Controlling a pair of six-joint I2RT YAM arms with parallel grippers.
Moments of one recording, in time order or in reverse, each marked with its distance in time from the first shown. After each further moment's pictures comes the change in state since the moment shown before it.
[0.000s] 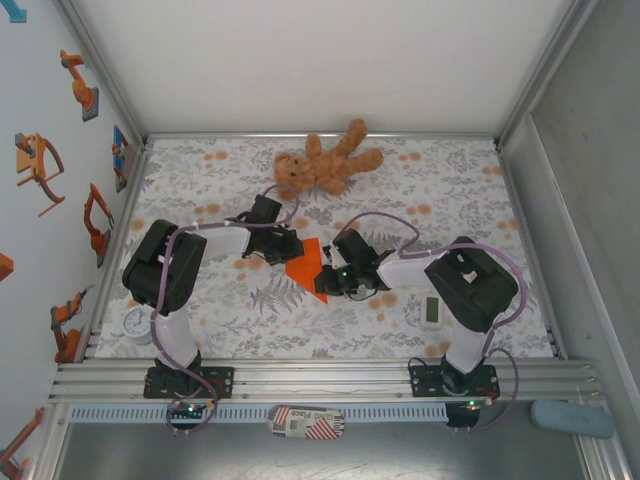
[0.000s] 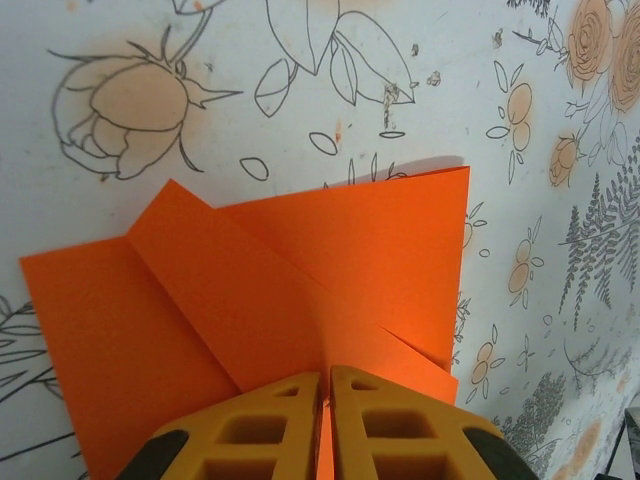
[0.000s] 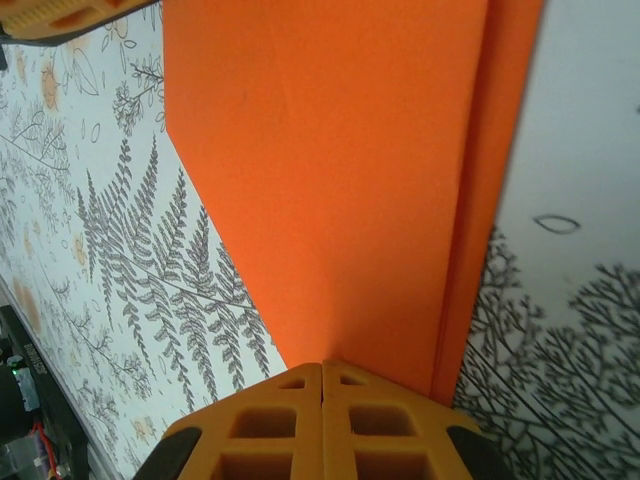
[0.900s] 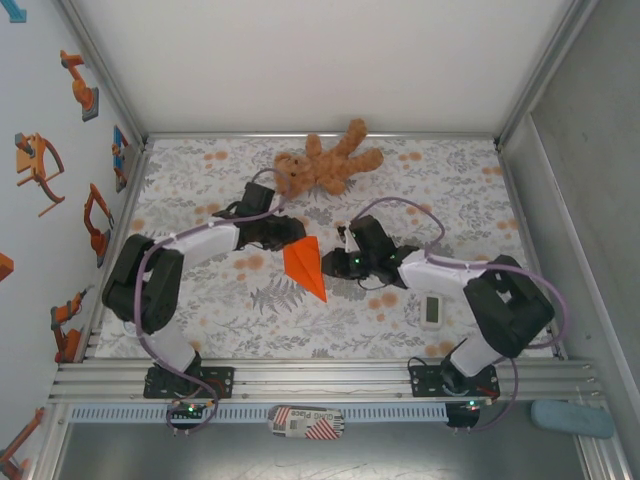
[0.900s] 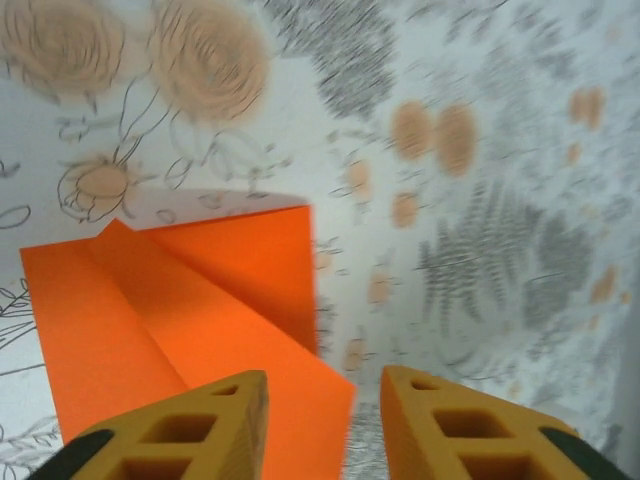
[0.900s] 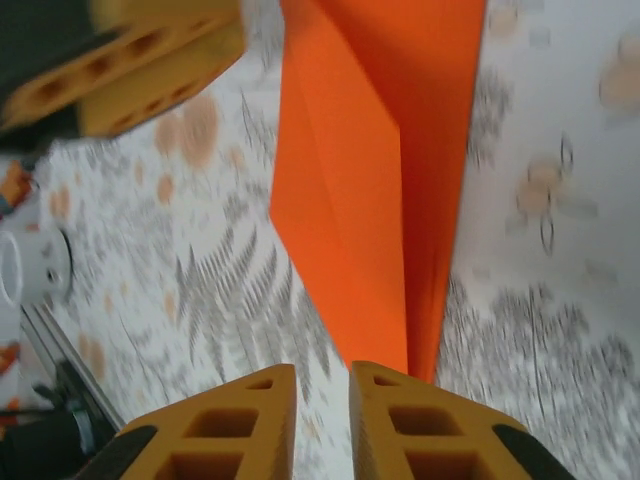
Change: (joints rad) left arm 0.013 -0.185 0.021 -0.039 -0.023 -0.072; right arm -0.067 -0.193 0.008 -0.030 0.090 0.016
